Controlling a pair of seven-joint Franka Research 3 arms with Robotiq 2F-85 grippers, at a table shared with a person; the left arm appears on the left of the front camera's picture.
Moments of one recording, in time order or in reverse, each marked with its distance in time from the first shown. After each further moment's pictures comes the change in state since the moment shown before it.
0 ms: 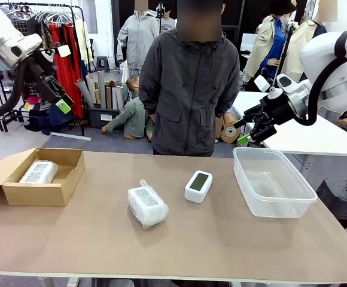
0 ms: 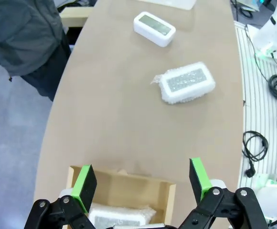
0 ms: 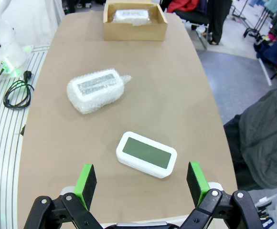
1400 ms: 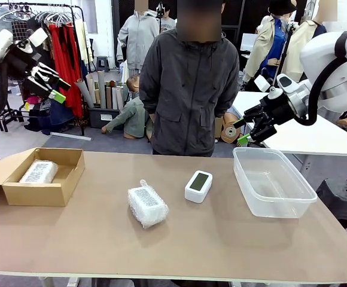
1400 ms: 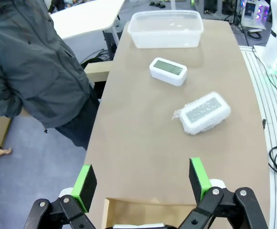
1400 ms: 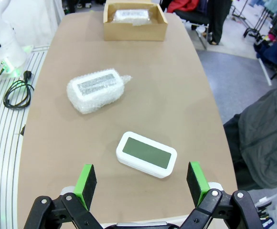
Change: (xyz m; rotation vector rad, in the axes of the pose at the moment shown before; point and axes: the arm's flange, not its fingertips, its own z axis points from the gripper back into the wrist) left arm -0.026 -0.007 0.029 0.112 -0.279 -0.205; right arm 0.000 0.000 0.000 0.000 0.000 0.000
